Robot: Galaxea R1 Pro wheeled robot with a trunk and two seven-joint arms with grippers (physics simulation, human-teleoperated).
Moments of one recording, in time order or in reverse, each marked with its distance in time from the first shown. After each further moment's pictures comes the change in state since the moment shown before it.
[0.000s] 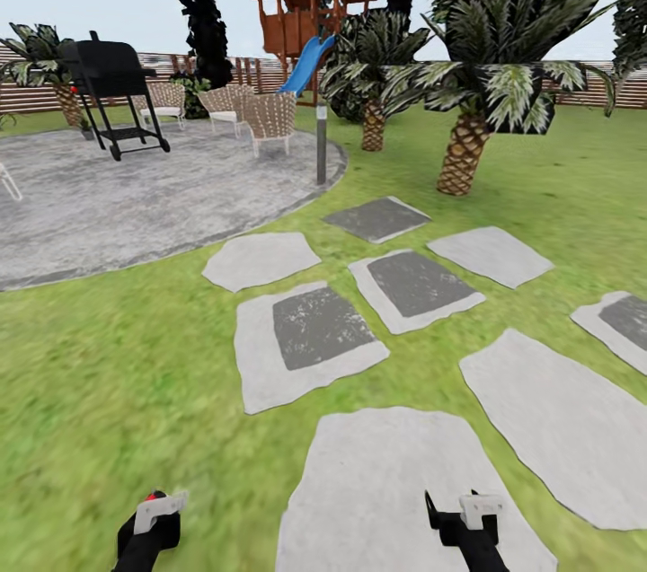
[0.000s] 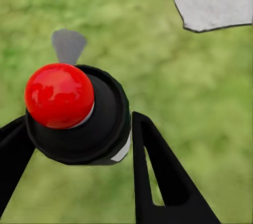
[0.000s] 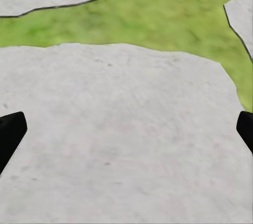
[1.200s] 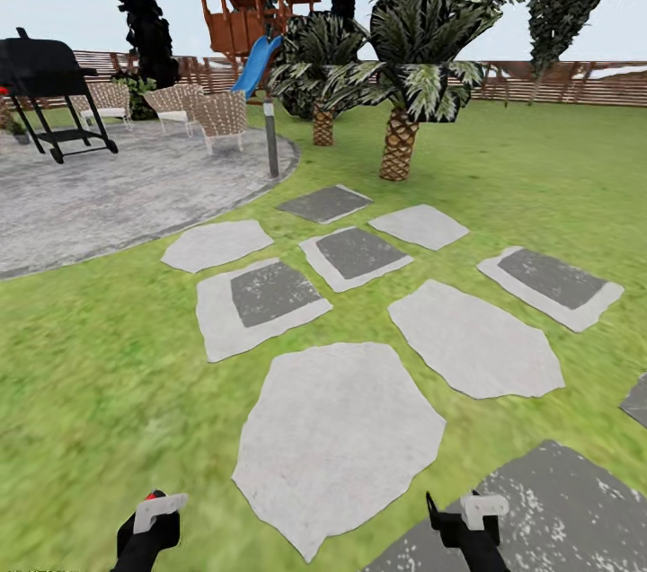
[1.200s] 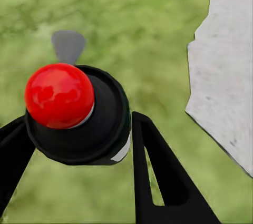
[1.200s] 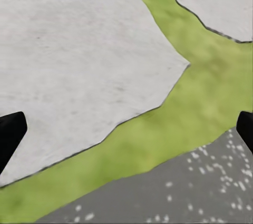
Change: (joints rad) left arm 0.000 0.001 0.001 -0.002 0.004 0.002 0.000; right arm 0.000 -0.001 -0.001 0.002 0.001 0.000 -0.003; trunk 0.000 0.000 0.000
